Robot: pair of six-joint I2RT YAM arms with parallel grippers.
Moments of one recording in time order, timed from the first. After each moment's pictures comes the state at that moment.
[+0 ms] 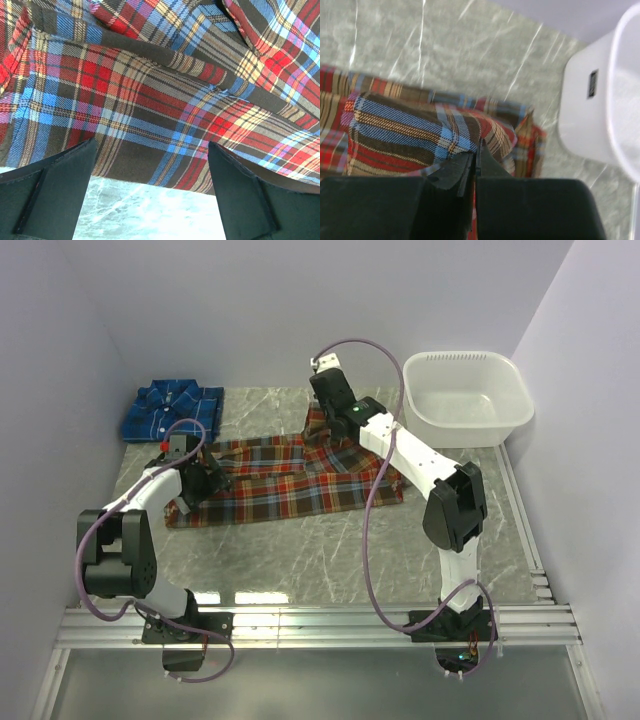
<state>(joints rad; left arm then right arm) -0.01 1.51 0.92 -0.51 -0.04 -0.62 0.64 1.99 1.89 -0.54 0.55 -0.01</state>
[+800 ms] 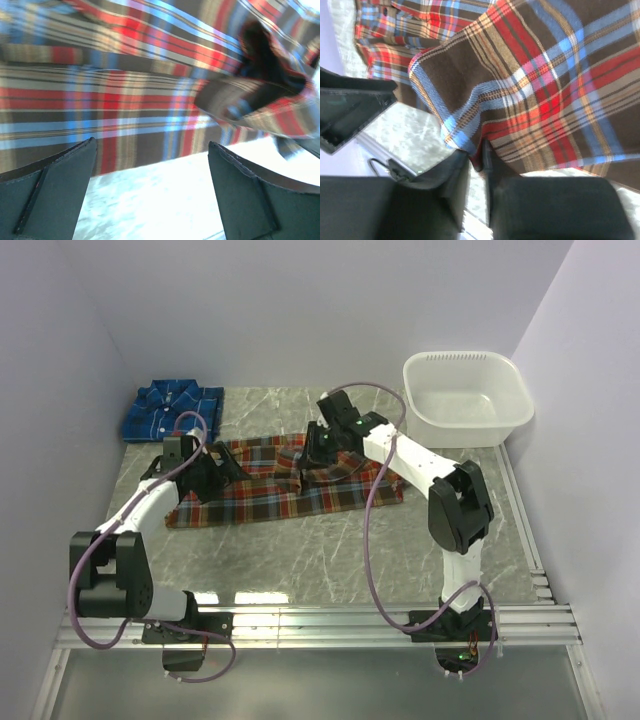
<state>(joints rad) -0.01 1.38 0.84 -0.32 0.32 -0.59 0.62 1.96 1.69 -0.61 -0.27 0.68</state>
